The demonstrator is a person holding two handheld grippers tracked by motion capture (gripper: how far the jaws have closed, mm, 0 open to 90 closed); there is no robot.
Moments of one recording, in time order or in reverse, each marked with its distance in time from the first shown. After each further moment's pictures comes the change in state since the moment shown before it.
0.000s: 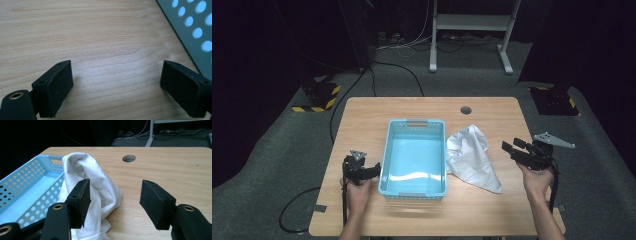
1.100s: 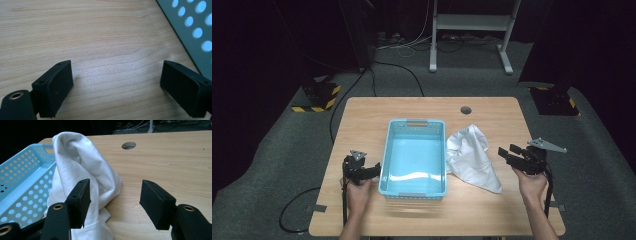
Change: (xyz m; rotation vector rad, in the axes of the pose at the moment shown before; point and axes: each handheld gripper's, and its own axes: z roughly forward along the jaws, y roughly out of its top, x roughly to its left) left arm 0.000 0.000 0.000 0.000 0.000 0.000; right arm -0.003 -0.022 0.013 0.050 -0.009 0.021
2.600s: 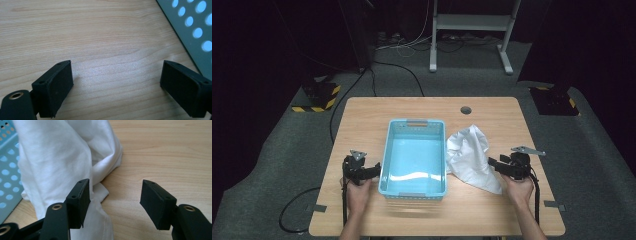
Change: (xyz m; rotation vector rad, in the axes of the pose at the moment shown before) left arm 0.000 0.000 0.000 0.000 0.000 0.000; right arm -0.001 -0.040 0.045 0.157 -0.036 0.032
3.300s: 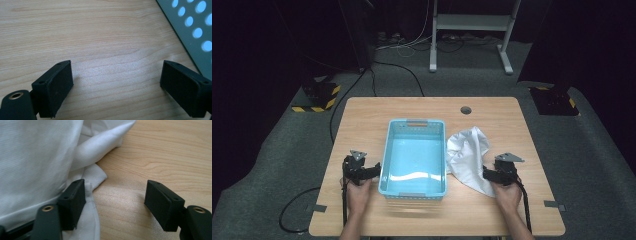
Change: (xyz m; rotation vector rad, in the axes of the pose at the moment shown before) left arm 0.000 0.000 0.000 0.000 0.000 0.000; right arm 0.022 -0.027 0.033 0.039 -0.171 -0.174
